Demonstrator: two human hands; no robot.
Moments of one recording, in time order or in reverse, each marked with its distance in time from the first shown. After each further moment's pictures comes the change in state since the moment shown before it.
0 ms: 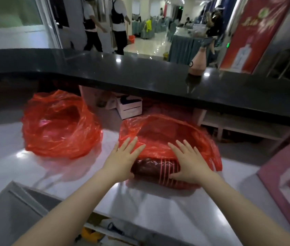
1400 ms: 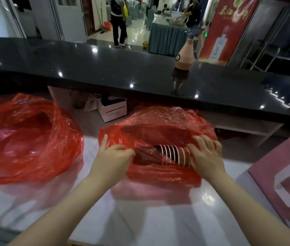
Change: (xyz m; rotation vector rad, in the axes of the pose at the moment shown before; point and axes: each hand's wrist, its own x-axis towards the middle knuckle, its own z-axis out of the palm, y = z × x) left_hand 0.033 -0.008 -0.023 -0.094 0.492 0.095; right_hand 0.022 0.076 0.021 -0.298 0.618 0.121
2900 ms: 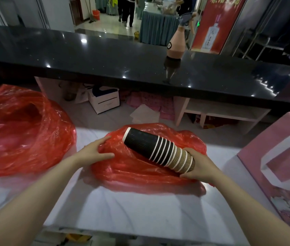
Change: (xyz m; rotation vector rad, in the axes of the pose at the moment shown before) left_hand -0.008 -0.091 0.080 -0.734 -0.583 -0.425; right_hand -0.048 0.007 -0.008 0.701 -0.650 0.273
